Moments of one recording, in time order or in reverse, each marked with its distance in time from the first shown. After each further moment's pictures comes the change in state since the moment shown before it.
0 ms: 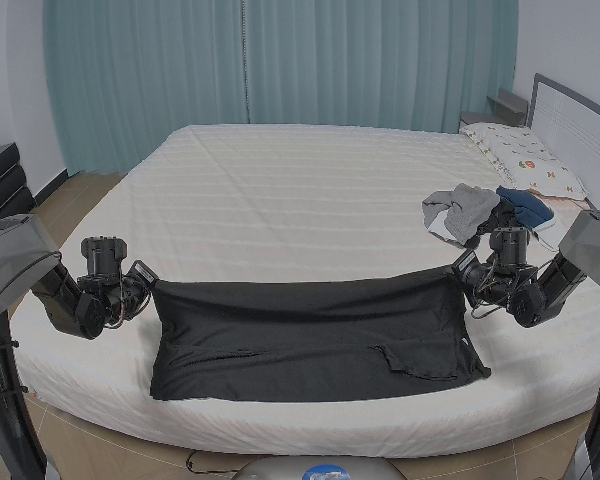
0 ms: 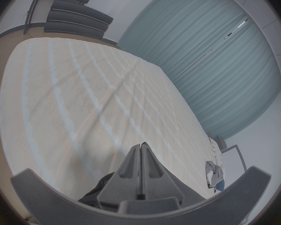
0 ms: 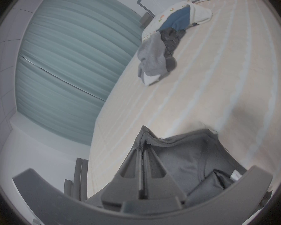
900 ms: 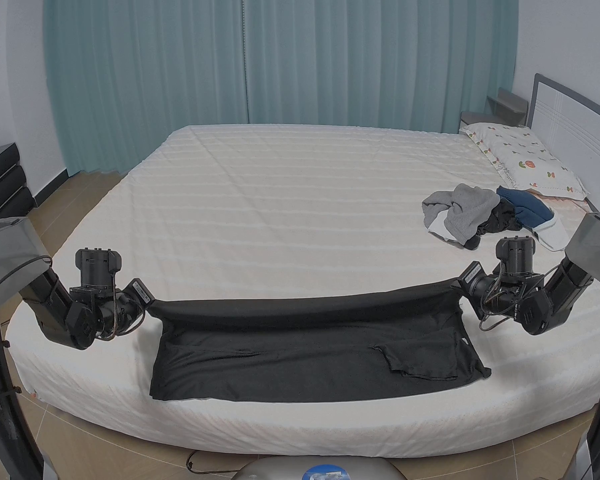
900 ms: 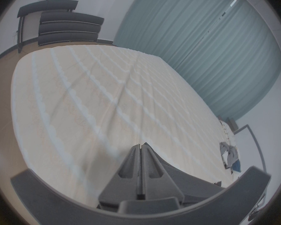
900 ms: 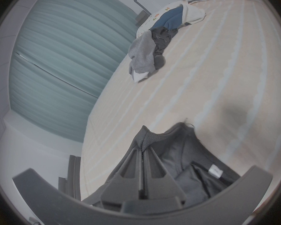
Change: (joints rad) left arm 0.008 -0.063 0.149 0.036 -0.003 0.184; right arm -0.026 -0.035 0.143 0.009 0.003 -0.051
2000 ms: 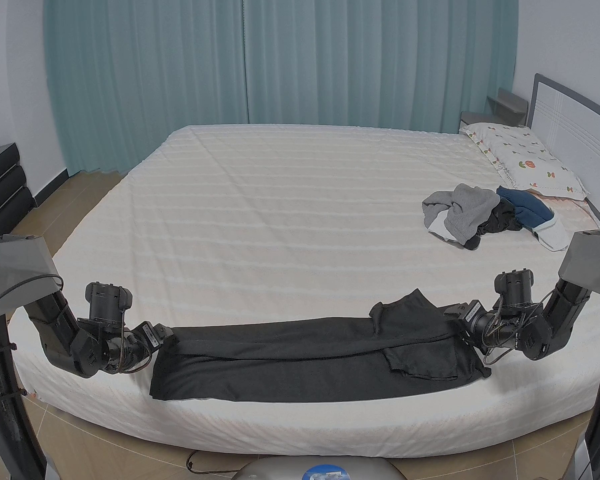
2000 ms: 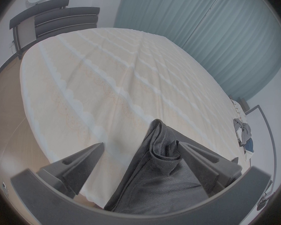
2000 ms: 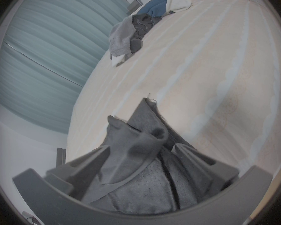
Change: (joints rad) left arm -0.045 0.030 0.148 0.002 0.003 0.044; right arm -0.009 0.032 0.149 -0.051 0.008 -0.029
